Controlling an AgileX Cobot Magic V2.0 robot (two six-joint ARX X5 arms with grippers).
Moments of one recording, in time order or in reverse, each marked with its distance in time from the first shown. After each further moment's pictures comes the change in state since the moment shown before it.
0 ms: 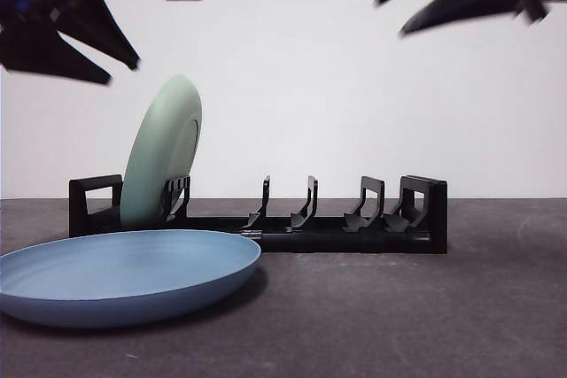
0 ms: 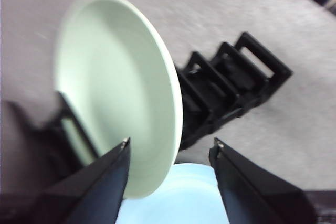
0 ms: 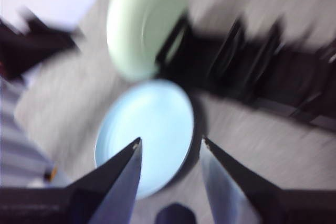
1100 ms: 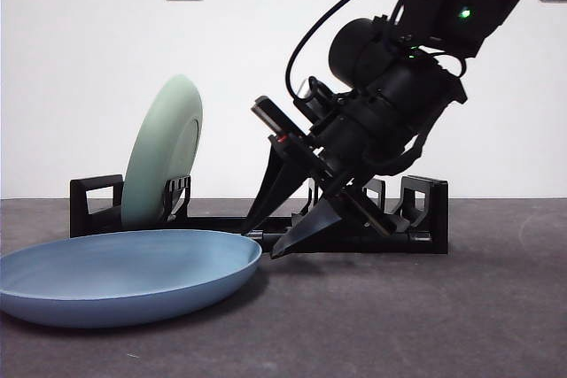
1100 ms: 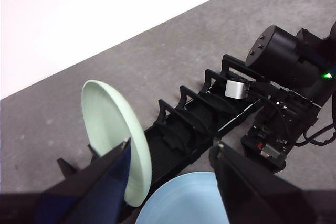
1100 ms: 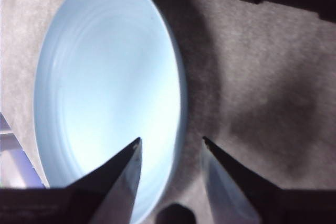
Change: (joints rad) left arm -0.415 -0.409 0.001 -0.201 -0.503 0.135; right arm 0.167 0.691 0.142 0.207 -0.079 0.124
